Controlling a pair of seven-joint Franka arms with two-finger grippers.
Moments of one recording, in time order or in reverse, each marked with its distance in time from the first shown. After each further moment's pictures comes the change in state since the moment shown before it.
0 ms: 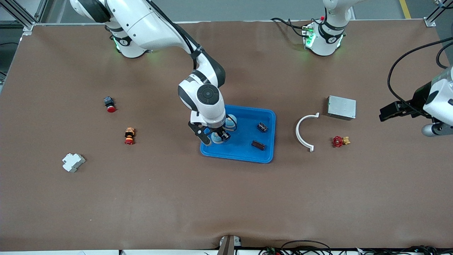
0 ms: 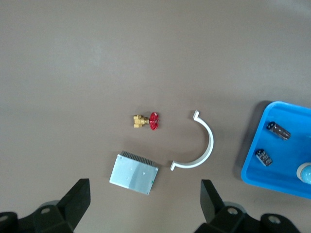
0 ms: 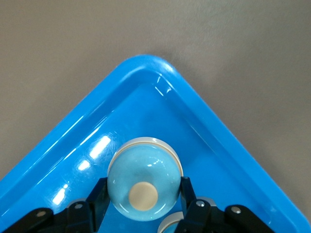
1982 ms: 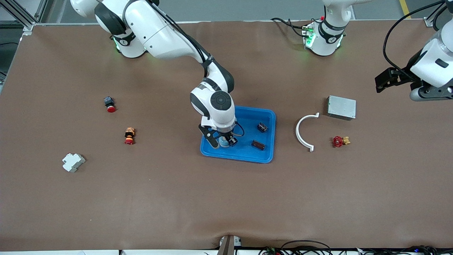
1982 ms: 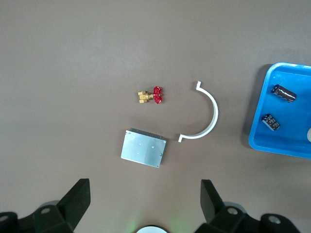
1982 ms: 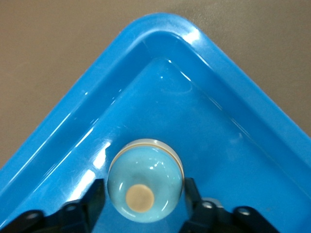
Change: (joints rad) left arm -0.310 -0.208 0.327 -0.156 -0.062 -0.044 0.097; right arm 0.073 0.147 -0.048 0.147 -0.022 0.003 0.116
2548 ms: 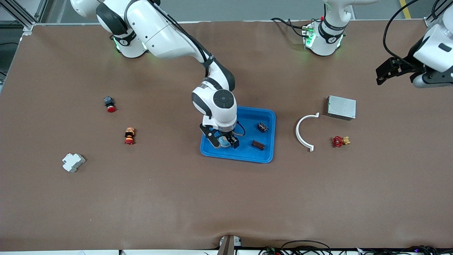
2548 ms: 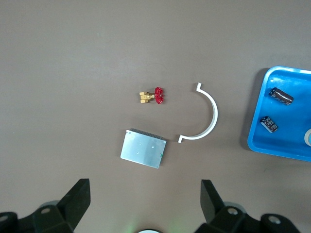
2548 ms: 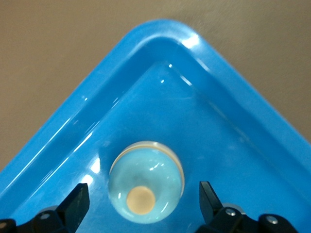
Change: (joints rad) left arm -0.095 -0.125 0.116 -0.120 -0.010 0.057 0.000; right arm 0.009 0.004 -0.010 0.029 -0.019 -0.054 0.002
